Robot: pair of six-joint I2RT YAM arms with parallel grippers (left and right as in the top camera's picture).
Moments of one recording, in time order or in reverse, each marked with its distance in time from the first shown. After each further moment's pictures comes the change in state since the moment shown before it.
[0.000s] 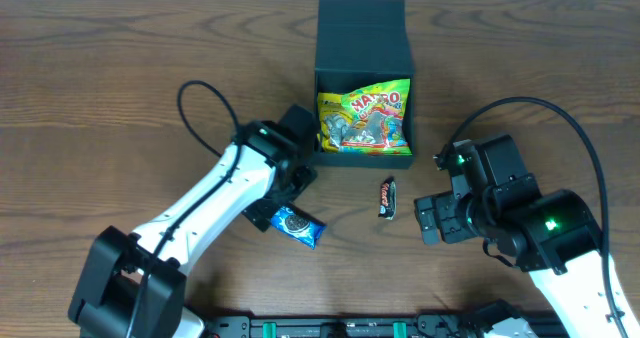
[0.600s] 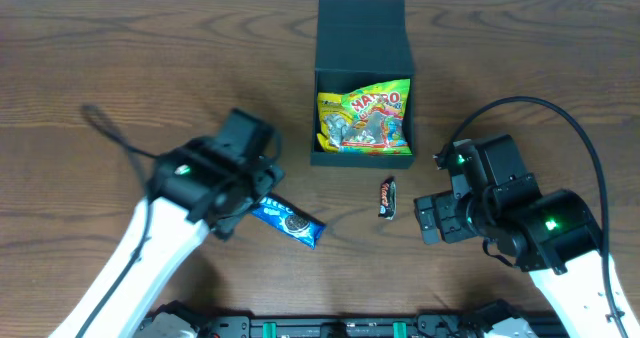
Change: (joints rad) left arm 0.066 -0.346 0.042 -0.180 -0.084 0.045; right arm 0.000 0.000 0.000 0.004 0.001 0.000
